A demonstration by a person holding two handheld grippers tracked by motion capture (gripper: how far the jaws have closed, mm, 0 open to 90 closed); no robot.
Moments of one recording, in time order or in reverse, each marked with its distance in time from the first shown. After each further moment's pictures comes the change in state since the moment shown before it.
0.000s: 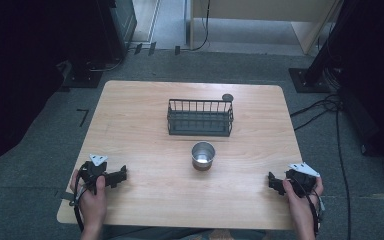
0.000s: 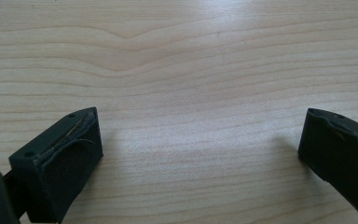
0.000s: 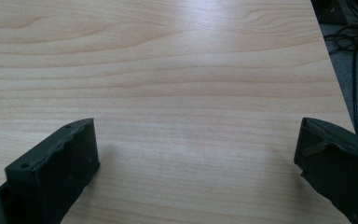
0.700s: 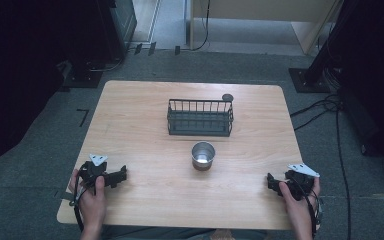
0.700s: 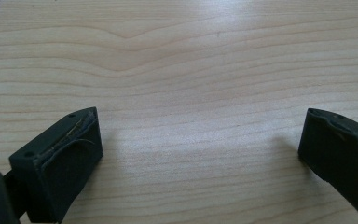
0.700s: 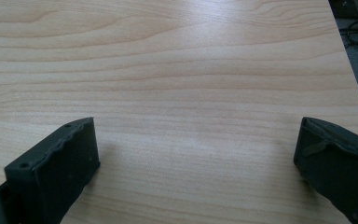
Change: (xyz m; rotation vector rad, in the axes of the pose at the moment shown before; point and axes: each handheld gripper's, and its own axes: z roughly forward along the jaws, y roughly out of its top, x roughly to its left) left arm 0.000 0.000 0.000 0.000 0.000 -0.001; right arm 0.002 -0.002 0.000 0.017 0.022 0.001
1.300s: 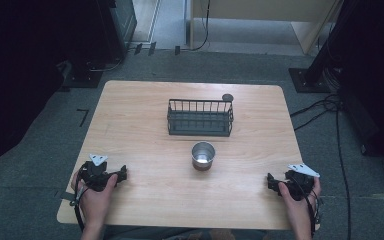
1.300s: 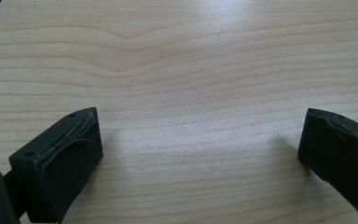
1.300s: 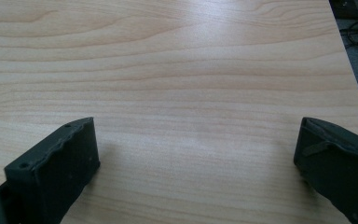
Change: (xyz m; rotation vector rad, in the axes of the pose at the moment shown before) left arm -0.001 0.000 0.000 -0.001 0.005 -0.006; right arm 0.000 -0.001 0.000 -0.002 0.002 0.000
